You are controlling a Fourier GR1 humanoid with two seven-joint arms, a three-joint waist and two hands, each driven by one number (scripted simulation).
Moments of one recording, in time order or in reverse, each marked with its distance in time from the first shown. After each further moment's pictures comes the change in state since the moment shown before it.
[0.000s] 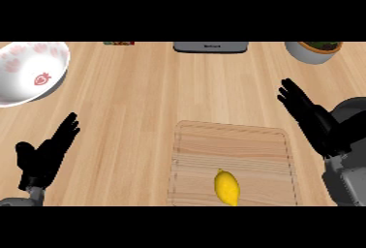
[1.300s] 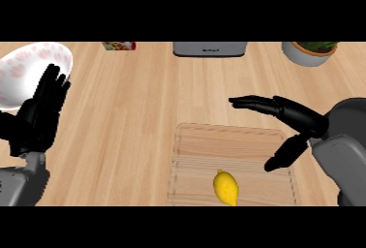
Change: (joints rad) left arm -0.185 -0.073 0.094 -0.268 -0.029 0.218 0.192; right arm -0.256 -0.116 0.246 0.141 0.510 0.309 -0.617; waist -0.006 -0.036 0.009
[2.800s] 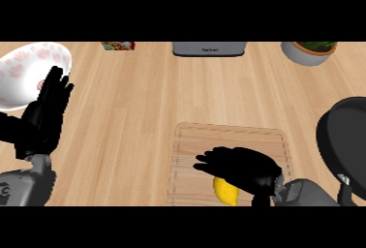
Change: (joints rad) left arm 0.014 -0.097 0.059 -0.028 -0.105 -0.050 0.026; right arm 0.171 0.135 0.259 -0.391 0.518 0.273 0.557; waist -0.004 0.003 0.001
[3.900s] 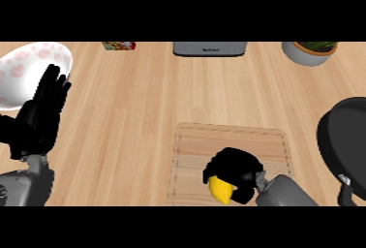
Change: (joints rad) left arm -0.003 -0.052 0.063 -0.037 -0.060 -0.063 0.042; right arm 0.007 0.117 0.003 0.298 0.322 -0.158 -0.267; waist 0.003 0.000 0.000
